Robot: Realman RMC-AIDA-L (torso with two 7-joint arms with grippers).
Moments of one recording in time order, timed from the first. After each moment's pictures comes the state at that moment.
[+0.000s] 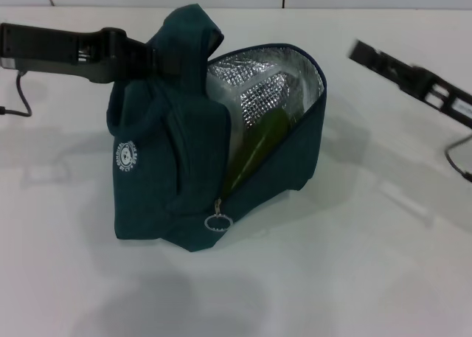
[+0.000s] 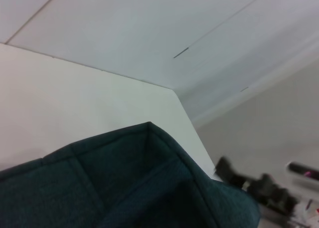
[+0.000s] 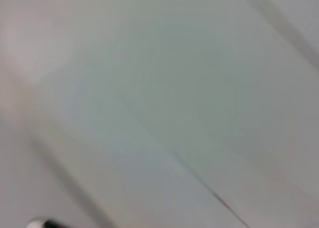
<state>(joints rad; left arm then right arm) -0.60 -1.96 0.71 0.99 1.97 1.82 -2.53 0.47 2.00 -1.47 -0.44 -0.78 -1.37 1.59</state>
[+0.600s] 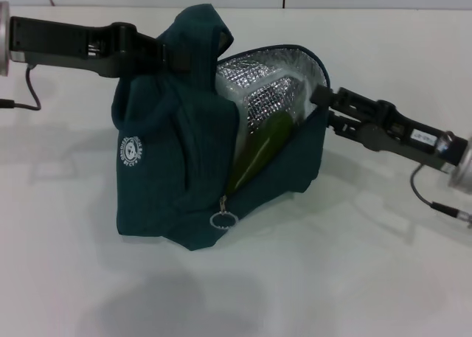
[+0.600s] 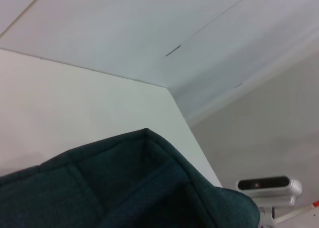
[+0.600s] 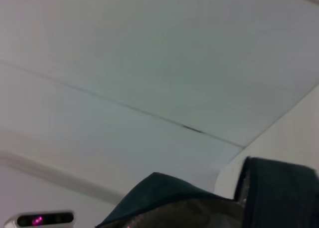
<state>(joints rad) -0.62 -1.97 0.72 0.99 1.97 1.82 -2.52 0.58 2.02 -1.54 -0.24 -0.81 -1.37 1.89</state>
